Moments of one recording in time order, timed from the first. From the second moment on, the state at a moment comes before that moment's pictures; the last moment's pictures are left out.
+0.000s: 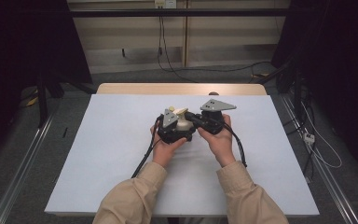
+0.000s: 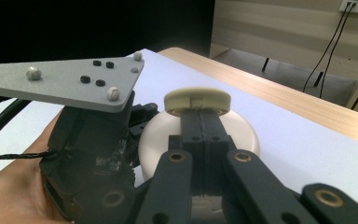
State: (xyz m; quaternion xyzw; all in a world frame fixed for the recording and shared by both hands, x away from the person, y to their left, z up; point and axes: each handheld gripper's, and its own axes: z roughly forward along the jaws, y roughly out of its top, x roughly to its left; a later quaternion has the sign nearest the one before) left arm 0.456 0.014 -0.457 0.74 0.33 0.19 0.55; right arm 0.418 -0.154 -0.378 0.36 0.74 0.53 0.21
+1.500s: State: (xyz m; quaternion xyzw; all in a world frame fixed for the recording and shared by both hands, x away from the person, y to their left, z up) left arm 0.455 0.014 -0.456 0.74 0.33 0.20 0.55; right arm 0.426 -0.145 -0.375 0.35 0.74 0.53 0.22
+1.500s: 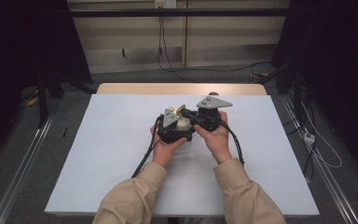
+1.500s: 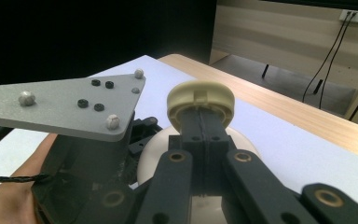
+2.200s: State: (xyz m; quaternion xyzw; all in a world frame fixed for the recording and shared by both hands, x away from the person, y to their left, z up) left arm 0.455 0.014 -0.456 0.74 0.33 0.20 0.55; right arm 0.428 -0.143 -0.376 0.35 0.74 0.53 0.22
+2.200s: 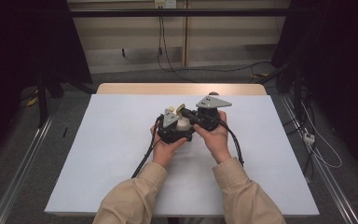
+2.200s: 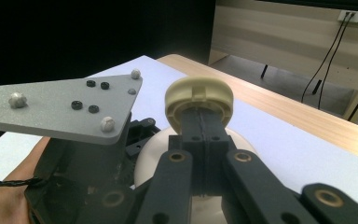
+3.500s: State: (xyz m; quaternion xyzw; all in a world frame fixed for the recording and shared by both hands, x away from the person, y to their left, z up) left arm 0.454 0.014 -0.455 0.74 0.33 0.20 0.55; right arm 0.432 -0.140 -0.378 0.35 0.74 0.53 0.23
